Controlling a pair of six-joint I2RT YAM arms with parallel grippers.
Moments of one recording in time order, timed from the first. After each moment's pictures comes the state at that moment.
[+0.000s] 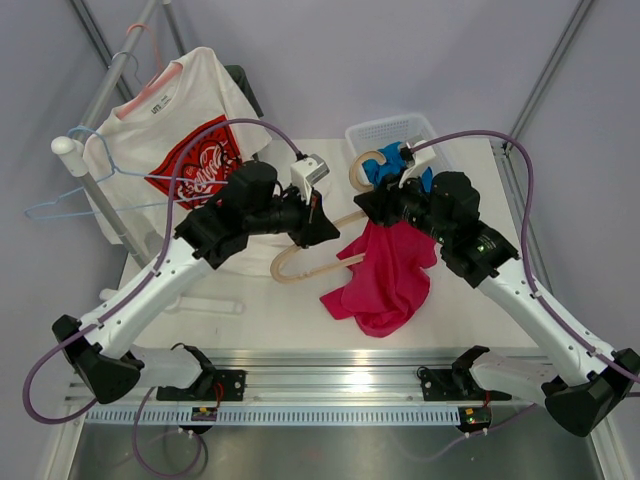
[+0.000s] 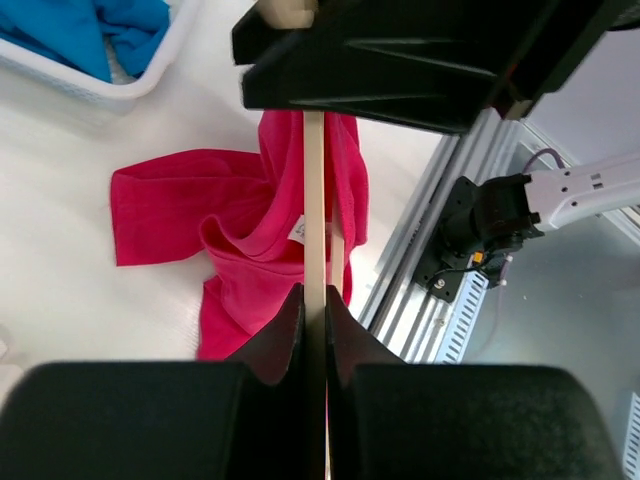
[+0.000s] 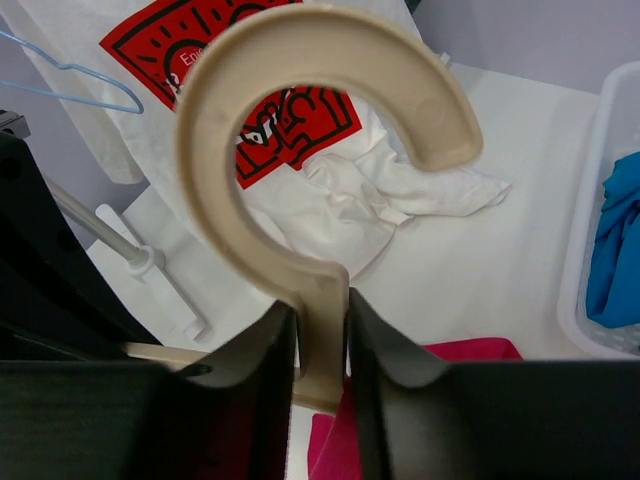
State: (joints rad) left arm -0.74 1.28 1.40 -0.55 0.45 -0.24; right arm 0.61 1.10 1.16 -0.21 -0.15 0.28
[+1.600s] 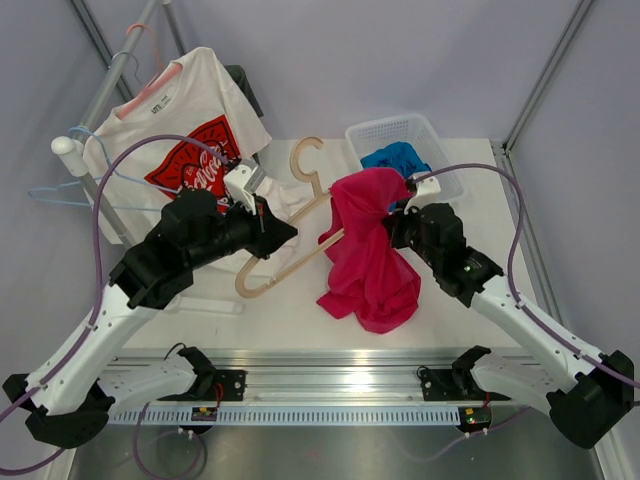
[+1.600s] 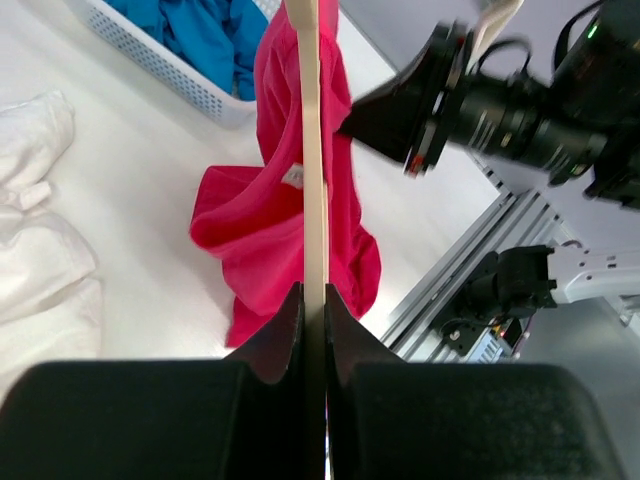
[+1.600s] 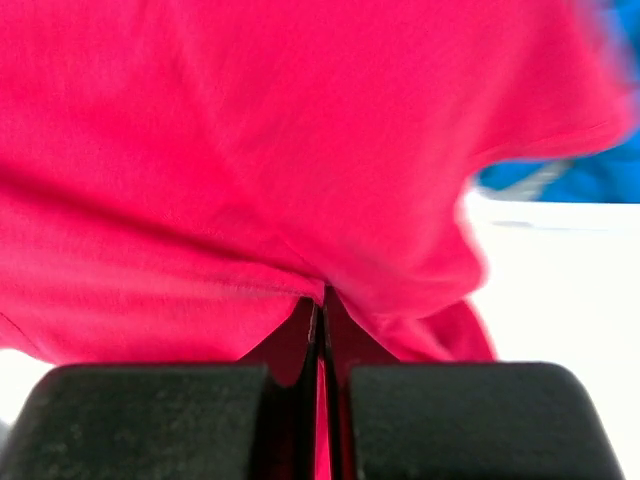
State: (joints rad) left arm -0.74 0.97 1.31 -0.62 0.15 -0.37; right arm 0.60 1.03 0.83 -0.12 0.13 0.28
